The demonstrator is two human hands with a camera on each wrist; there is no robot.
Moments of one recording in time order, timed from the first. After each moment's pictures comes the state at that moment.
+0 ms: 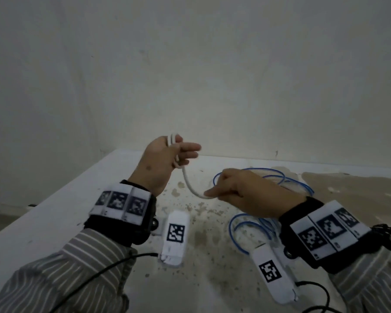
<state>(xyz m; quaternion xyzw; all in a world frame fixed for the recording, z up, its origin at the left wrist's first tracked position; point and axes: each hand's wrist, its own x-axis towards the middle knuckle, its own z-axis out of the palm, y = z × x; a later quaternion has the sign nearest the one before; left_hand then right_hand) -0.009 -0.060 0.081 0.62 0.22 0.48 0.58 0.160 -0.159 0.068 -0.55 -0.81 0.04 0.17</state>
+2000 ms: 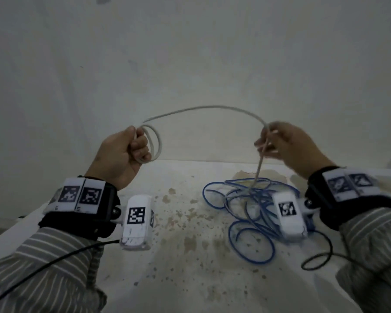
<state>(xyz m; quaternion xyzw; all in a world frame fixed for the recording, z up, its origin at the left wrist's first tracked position) -0.037 -0.043 0.108 0.52 0.16 0.51 0.67 0.256 -0.154 0.104 -0.56 -0.56 0.15 0.59</state>
